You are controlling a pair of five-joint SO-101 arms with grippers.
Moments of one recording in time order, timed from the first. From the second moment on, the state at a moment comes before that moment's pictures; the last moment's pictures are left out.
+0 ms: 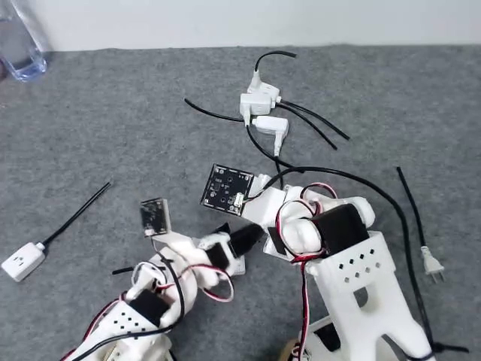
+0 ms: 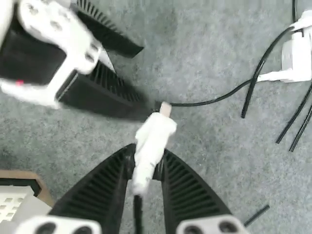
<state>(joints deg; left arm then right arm) 28.4 -66.9 96.6 14.7 52.1 -26.2 -39.7 24.3 91.3 46.8</state>
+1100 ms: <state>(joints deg) 11.5 -66.9 95.5 15.4 46.7 -17.1 -26.2 29.9 81.7 55.3</state>
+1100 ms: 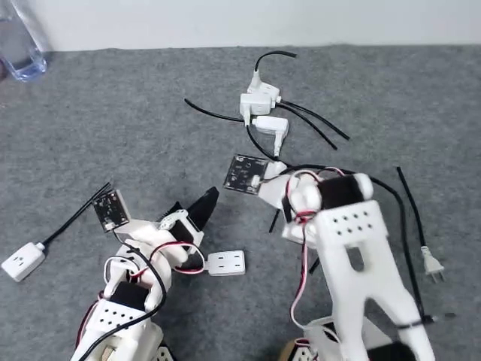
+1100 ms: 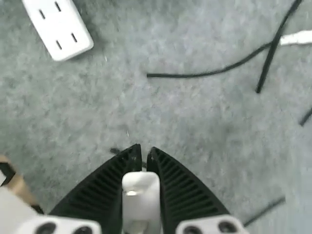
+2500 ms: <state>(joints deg) 12.0 -66.9 95.6 15.4 46.5 -17.6 -20.6 38.2 68.0 54.7</state>
